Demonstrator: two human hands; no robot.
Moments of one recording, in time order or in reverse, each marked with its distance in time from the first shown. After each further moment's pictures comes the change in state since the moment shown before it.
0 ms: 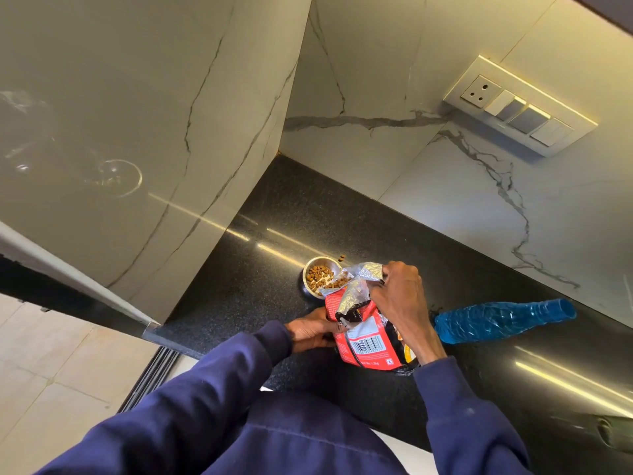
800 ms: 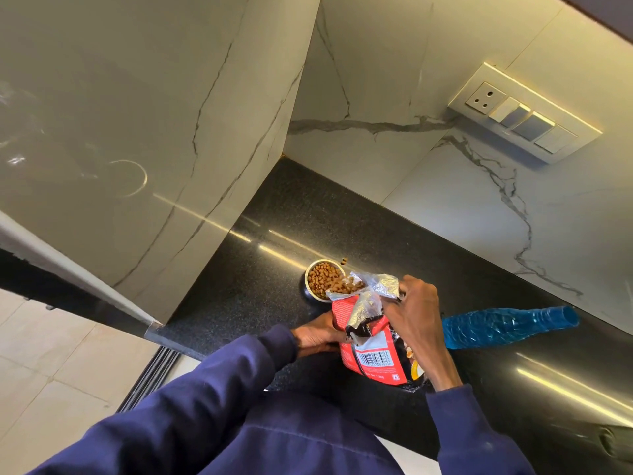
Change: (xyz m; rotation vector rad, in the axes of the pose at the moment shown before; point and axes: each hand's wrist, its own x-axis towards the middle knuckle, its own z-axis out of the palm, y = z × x) left_hand 0.000 -0.001 0.010 0.100 -0.020 0.063; right_hand -0.020 0.014 -0.012 0.068 0.059 -0.026
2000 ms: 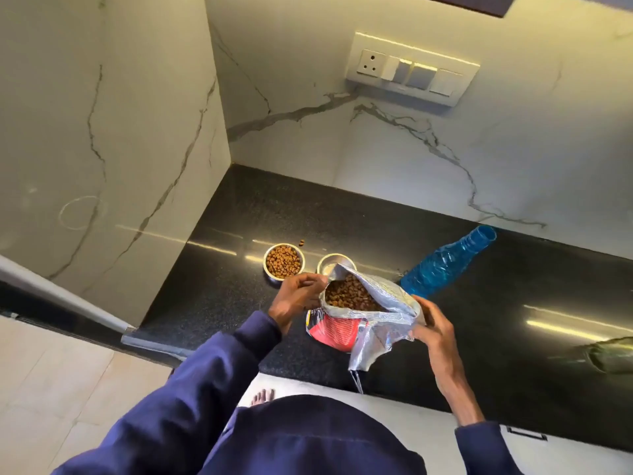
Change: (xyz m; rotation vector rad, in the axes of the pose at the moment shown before) left_hand -0.019 0.033 0.097 0.149 0.459 0.156; right_hand -0.134 0.177 -0.008 0.952 0.051 0.335
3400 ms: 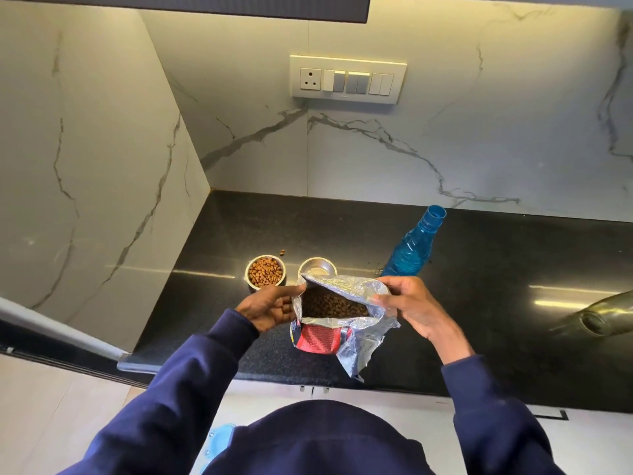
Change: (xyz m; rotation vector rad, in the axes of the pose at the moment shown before) left_hand -0.001 0.010 0.006 -0.212 -0.080 -0.332; right_hand 0.031 -0.027 -0.031 0.195 -0.350 0.170
